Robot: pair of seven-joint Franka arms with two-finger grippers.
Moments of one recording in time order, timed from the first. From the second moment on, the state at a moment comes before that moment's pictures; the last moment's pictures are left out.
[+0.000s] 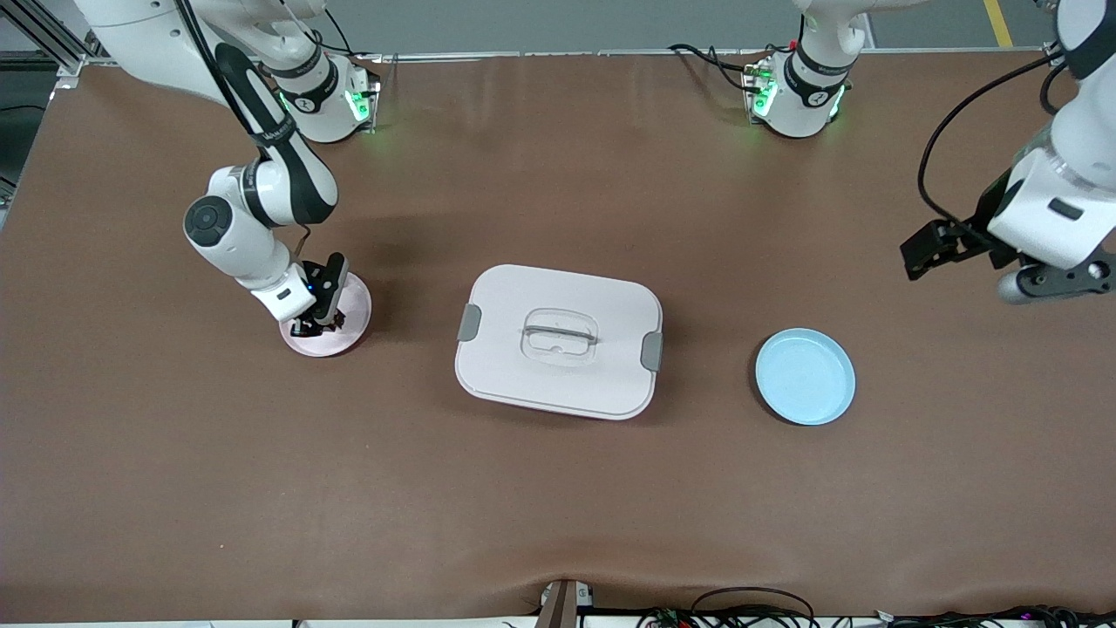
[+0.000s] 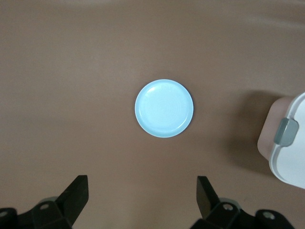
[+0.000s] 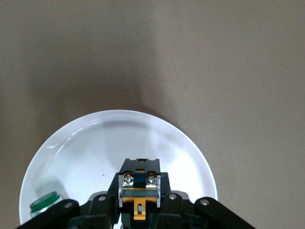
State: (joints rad) left arm 0.06 0.15 -0.26 -1.34 0.11 1.49 -0.29; right arm 0.01 0.28 0.13 -2.42 0.07 2.76 -1.36
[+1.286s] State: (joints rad) left arm 0.03 -0.01 -0.15 -1.51 0.07 1.49 -0.18; right arm 0.01 0.32 0.13 -2.43 0.06 2.80 -1.37
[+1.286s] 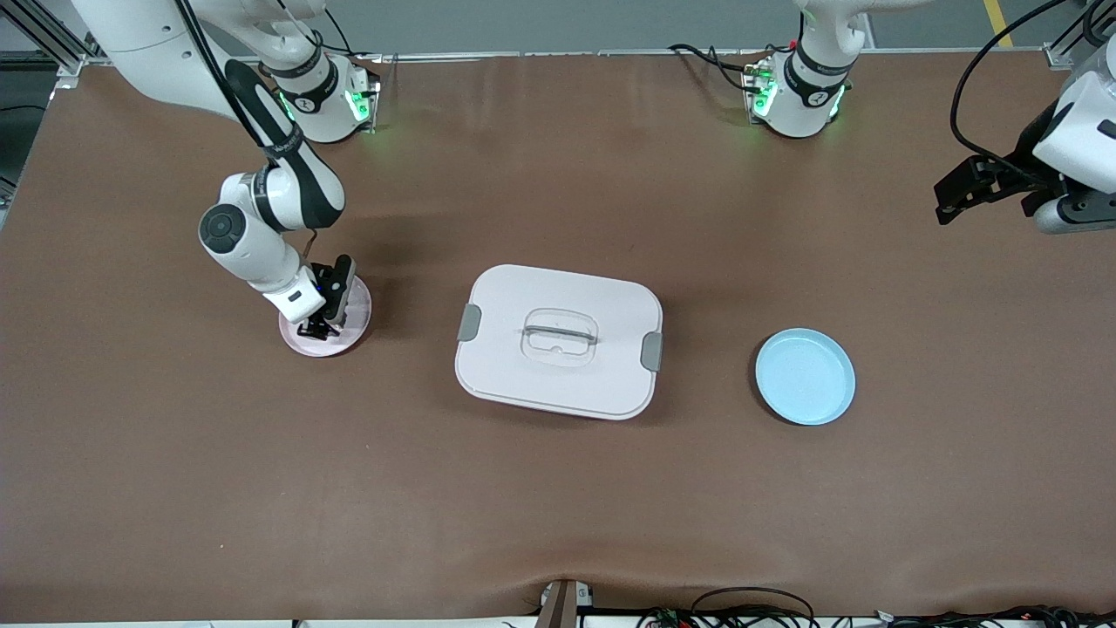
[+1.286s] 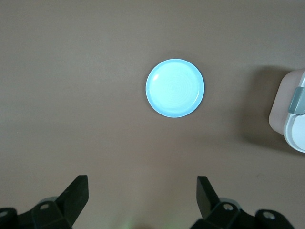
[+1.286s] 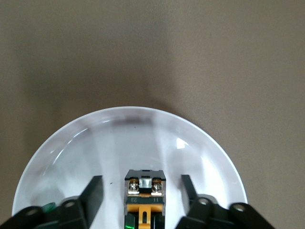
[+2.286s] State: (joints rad) left arm 0.03 -0.01 -0.15 -1.51 0.06 1.49 -0.18; right arm -0.02 0.19 0.12 -2.25 0.06 2.31 -1.19
